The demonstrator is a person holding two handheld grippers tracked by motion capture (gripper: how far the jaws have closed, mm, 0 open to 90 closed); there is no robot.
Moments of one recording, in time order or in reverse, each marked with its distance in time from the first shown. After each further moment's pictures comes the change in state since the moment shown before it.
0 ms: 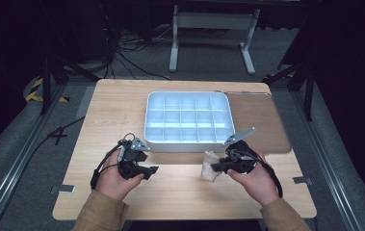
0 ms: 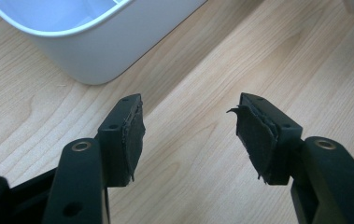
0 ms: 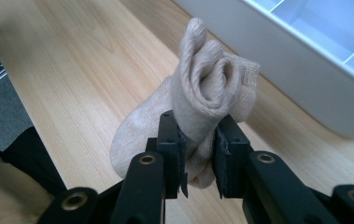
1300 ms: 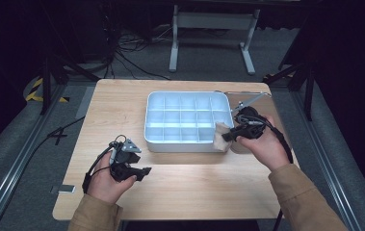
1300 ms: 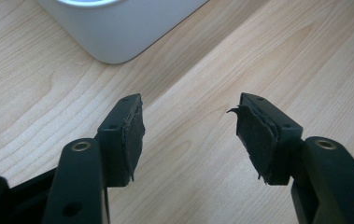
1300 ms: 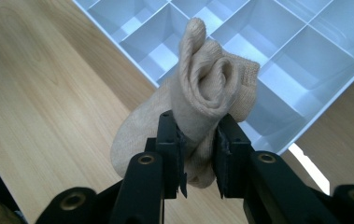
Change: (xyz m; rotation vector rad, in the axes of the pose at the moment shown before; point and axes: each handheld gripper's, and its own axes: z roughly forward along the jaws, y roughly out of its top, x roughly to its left) left arm 0.007 -0.014 -0.012 0.002 0.018 -0.036; right arm -0.053 0.060 -0.040 0.050 -0.113 -0.009
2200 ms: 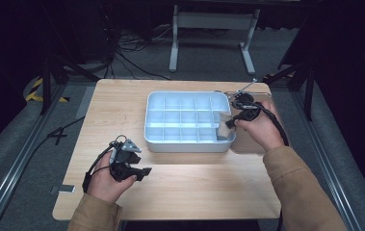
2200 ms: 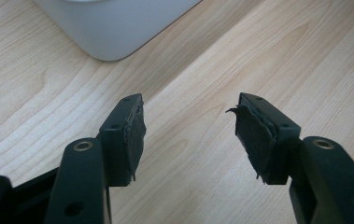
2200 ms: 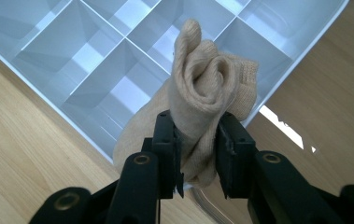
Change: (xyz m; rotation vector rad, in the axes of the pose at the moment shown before) left arm 0.002 0.000 0.001 0.006 -0.017 0.000; right arm -0.047 0.025 0.028 0.110 -0.106 0.068
